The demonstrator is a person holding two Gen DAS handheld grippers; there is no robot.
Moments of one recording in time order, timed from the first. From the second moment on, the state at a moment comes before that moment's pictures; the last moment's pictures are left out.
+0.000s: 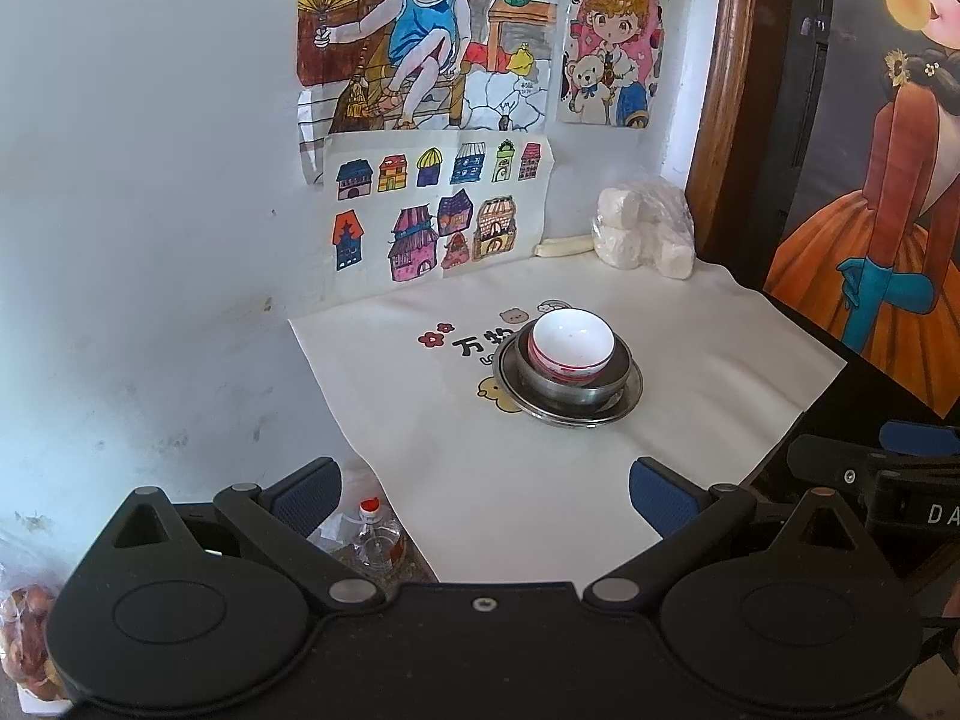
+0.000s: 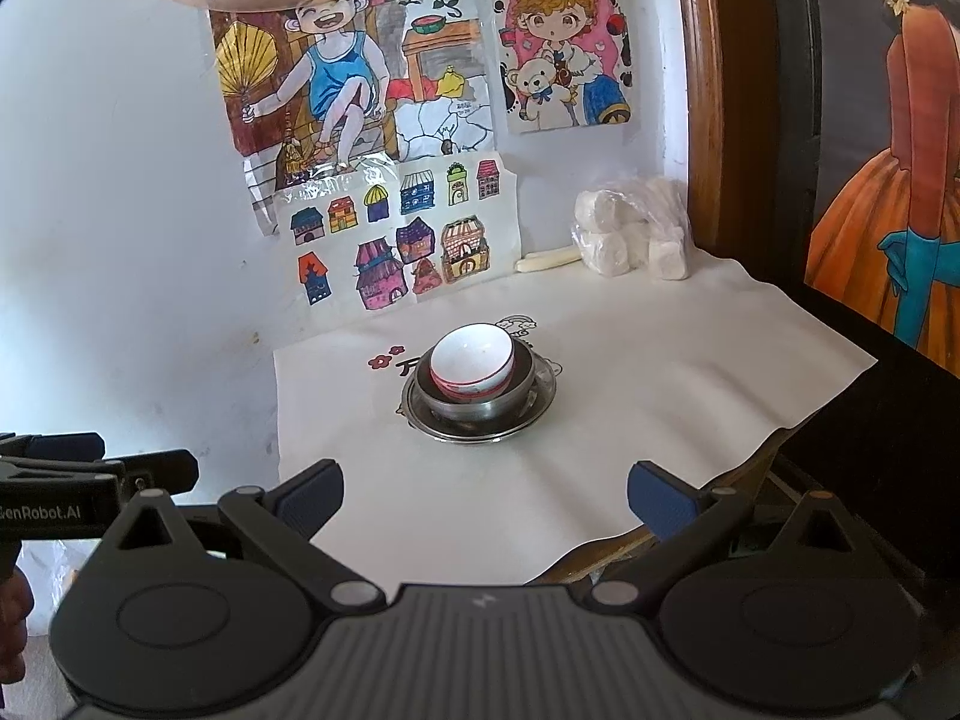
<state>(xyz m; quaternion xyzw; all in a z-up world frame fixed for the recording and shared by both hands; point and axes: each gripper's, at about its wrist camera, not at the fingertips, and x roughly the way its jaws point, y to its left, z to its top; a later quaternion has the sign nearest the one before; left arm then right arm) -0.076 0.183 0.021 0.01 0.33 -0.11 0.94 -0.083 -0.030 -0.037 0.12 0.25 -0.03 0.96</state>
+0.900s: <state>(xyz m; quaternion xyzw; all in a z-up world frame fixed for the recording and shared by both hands) -0.078 0.182 0.022 0.01 0.32 -0.11 0.94 -0.083 -0.031 -0.038 0.12 0.25 -0.03 0.96</state>
